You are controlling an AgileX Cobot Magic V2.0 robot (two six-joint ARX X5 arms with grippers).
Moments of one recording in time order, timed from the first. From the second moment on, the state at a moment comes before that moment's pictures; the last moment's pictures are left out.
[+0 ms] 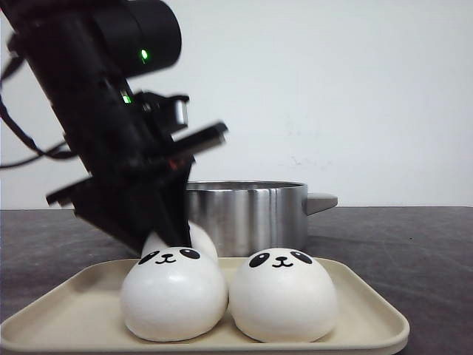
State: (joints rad) left arm -0.72 1.52 0.92 -0.43 0.15 -0.36; right arm 1.10 1.24 2.02 -1.20 0.61 0.40
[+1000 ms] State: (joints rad) left arm -0.51 1.61 1.23 -0.29 0.04 -0.34; right arm 1.10 1.24 2.02 -1.17 0.61 0.39
